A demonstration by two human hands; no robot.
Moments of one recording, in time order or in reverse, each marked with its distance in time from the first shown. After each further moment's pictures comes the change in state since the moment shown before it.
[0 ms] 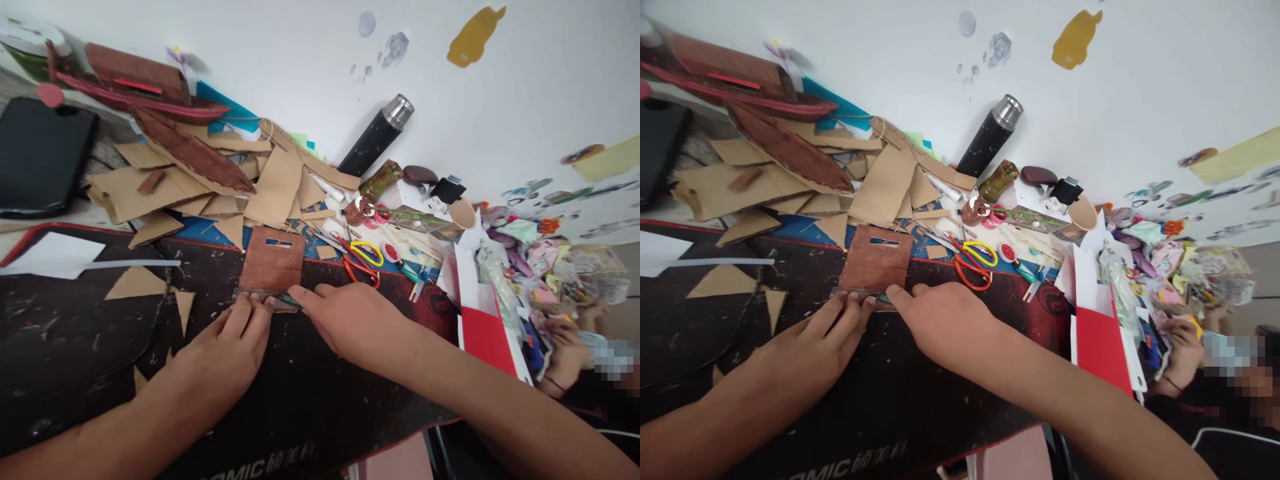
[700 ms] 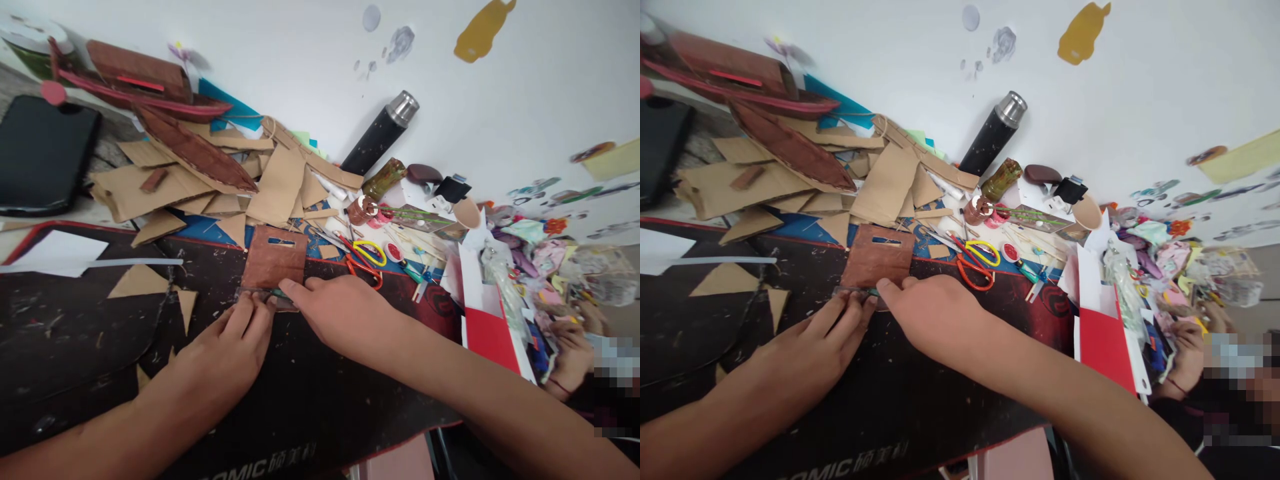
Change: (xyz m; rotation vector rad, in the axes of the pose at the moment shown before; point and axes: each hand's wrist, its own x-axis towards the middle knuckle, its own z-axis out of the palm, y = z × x) left_hand 0.005 -0.001 -0.005 0.012 -0.003 0.003; right_hand 0.017 -0.003 0.001 -0.007 0.074 -0.047
